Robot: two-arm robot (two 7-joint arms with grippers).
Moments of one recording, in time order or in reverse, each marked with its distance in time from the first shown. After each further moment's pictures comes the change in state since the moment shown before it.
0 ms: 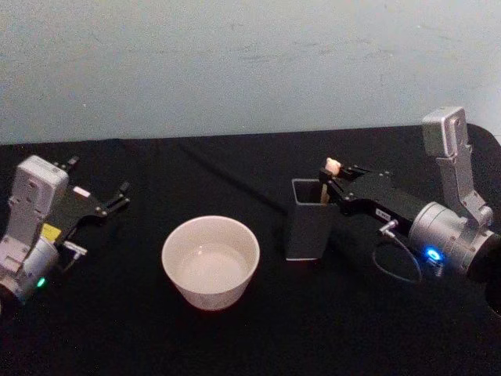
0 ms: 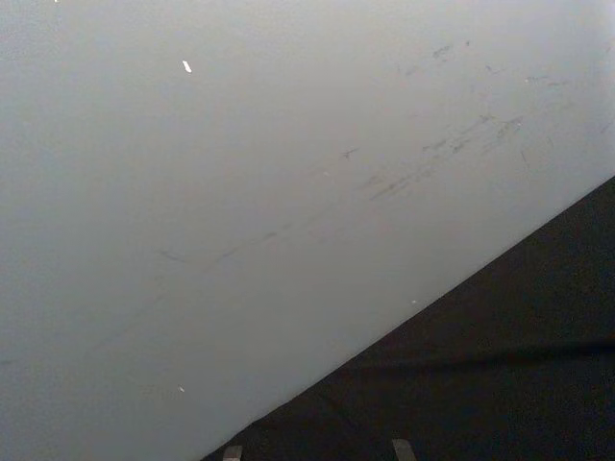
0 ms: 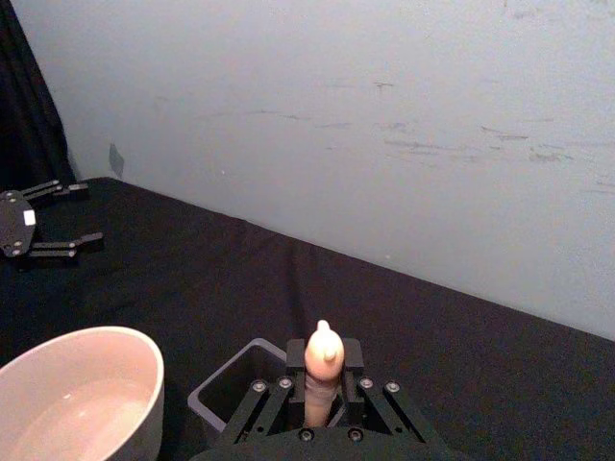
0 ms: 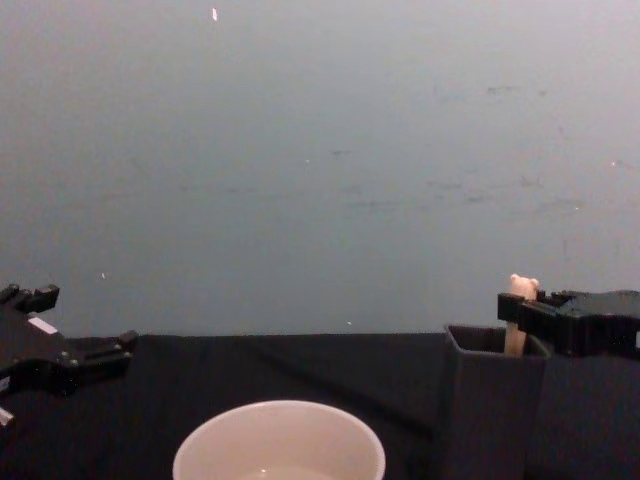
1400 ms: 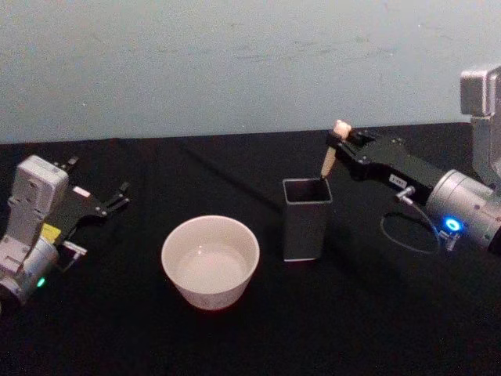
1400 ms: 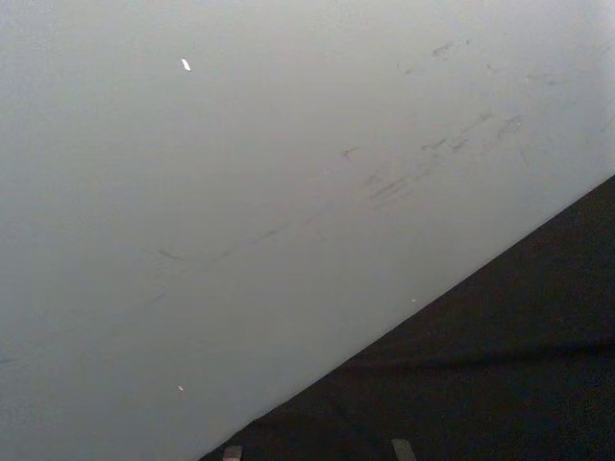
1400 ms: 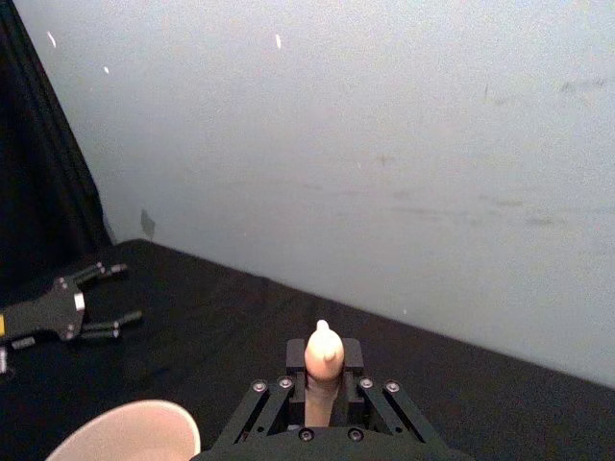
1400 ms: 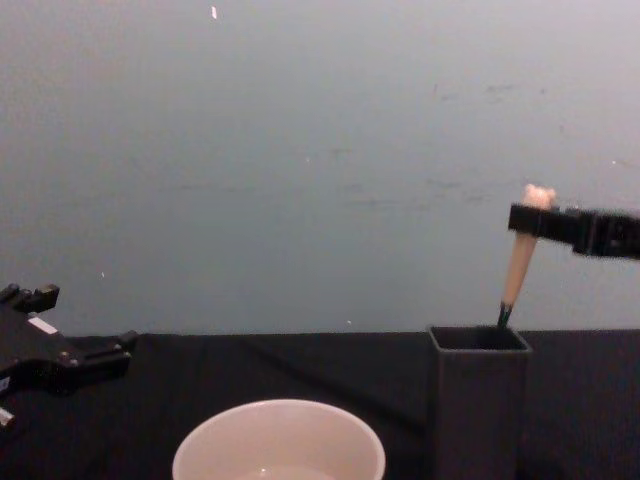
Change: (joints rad) left arm 0.000 0.000 0.000 0.000 0.000 0.000 0.000; right arm 0.014 0.043 0.036 -0.105 0.154 0.061 0.002
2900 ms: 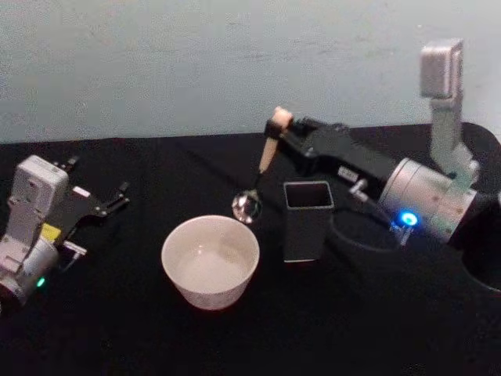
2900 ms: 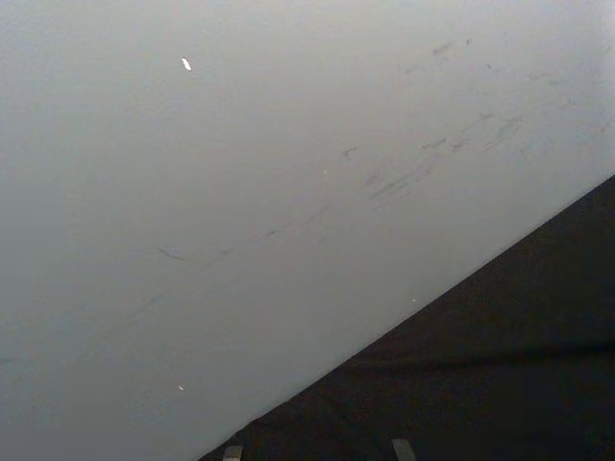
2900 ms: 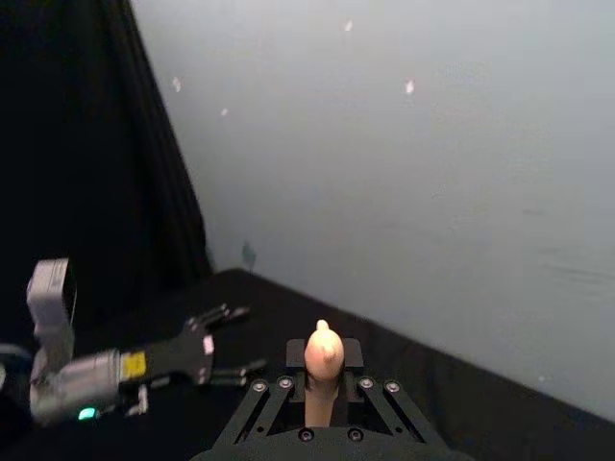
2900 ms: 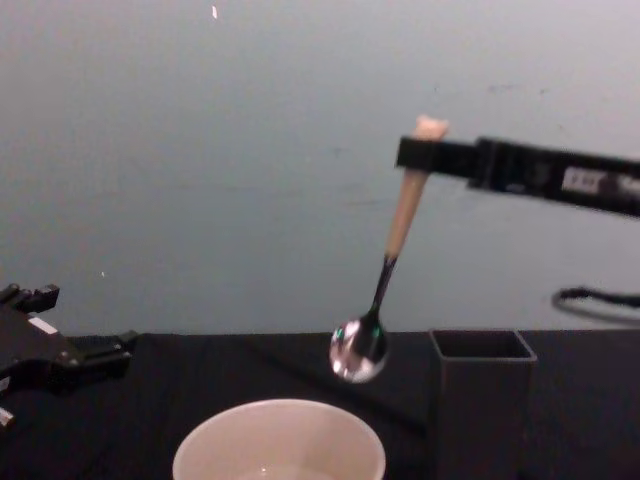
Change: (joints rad) left arm 0.000 0.000 0.000 0.000 0.000 0.000 0.000; right arm 0.070 0.002 -0.143 -0.084 0.107 0.000 0.003
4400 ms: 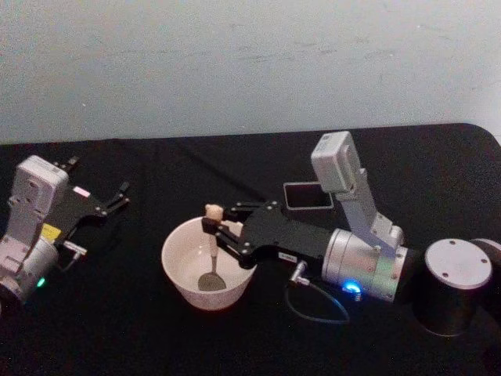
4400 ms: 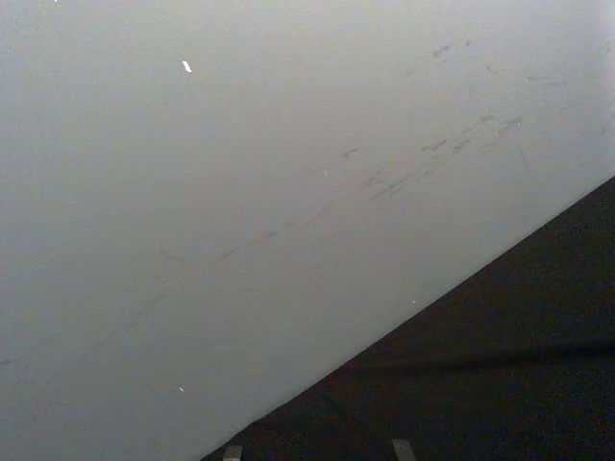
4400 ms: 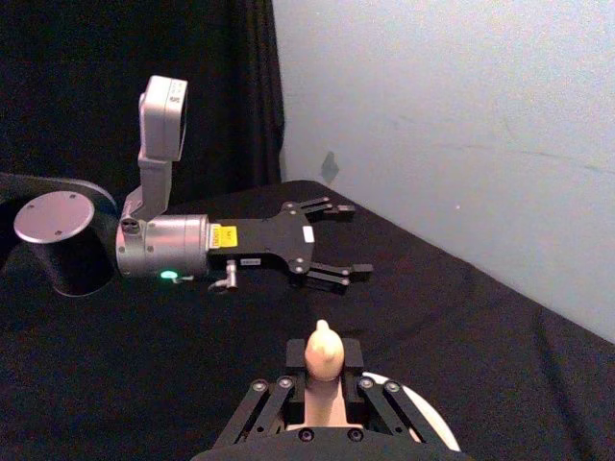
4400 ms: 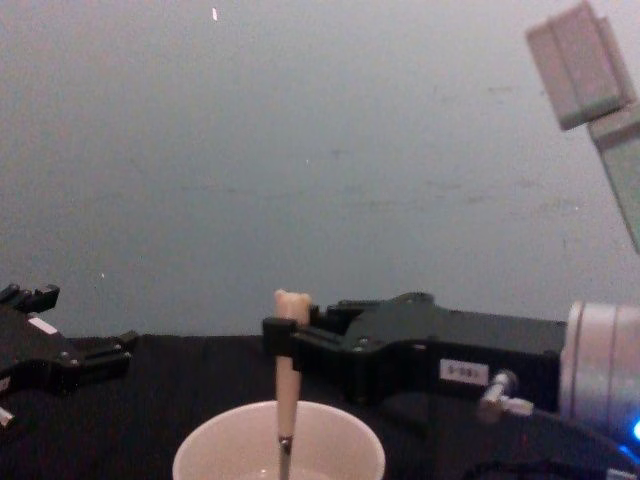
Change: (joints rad) left arm 0.000 0.000 0.000 0.000 0.000 0.000 0.000; right arm -0.016 -0.053 -0.161 0.068 -0.261 -0.068 0.116
